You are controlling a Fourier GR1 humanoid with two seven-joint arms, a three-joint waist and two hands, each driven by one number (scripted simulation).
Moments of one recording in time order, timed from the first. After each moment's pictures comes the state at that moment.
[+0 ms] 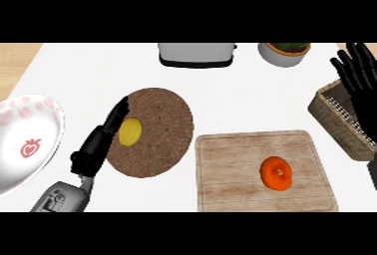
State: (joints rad) left arm -0.17 0.34 -0.33 -1.39 0.14 0.13 -0.15; right arm -0.28 -0.52 -0.01 -1.53 -0.38 0.09 -0.19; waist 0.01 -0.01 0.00
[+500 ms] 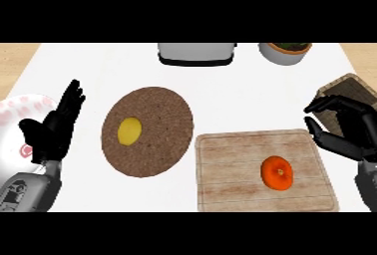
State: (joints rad) left arm -0.20 0.40 -0.13 -1.40 0.21 0.23 0.01; right arm -0.20 -0.48 0.03 -1.44 -0.27 0.13 -0.35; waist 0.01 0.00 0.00
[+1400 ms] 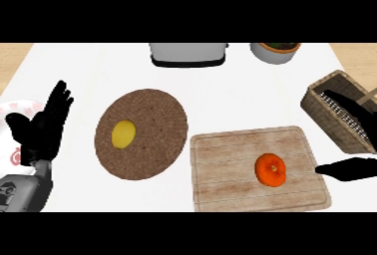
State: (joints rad) left arm -0.18 0.41 -0.07 -1.41 0.20 0.27 0.08; right arm -0.11 -0.76 0.17 -1.73 0.16 0.02 0.30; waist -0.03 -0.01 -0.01
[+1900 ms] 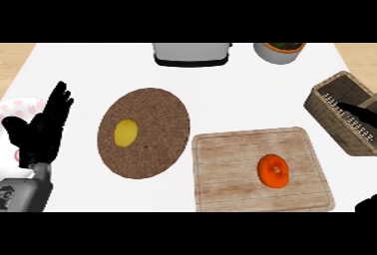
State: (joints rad) left arm -0.16 0.40 -0.06 -1.45 0.19 0.25 0.09; right arm -0.07 -0.91 0.06 -1.97 -0.09 0.35 0.61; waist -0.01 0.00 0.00
